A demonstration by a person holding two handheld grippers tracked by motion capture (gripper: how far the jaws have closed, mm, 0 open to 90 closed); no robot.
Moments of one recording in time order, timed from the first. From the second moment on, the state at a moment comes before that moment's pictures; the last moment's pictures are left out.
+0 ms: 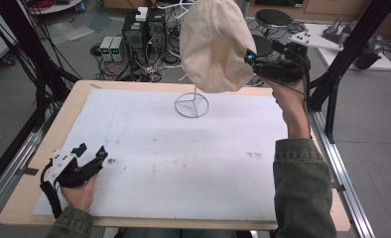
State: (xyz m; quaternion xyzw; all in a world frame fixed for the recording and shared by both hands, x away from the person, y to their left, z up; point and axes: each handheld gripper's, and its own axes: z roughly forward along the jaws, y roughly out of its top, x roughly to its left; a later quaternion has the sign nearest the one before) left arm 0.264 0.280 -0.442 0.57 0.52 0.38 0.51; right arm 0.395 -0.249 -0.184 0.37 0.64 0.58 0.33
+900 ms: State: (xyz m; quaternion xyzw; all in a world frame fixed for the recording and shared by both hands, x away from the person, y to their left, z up) left arm 0.262 0.280 -0.441 0.57 0.52 0.38 0.51; right arm 0.328 -0.256 -0.223 0.38 0.64 0.58 0.34
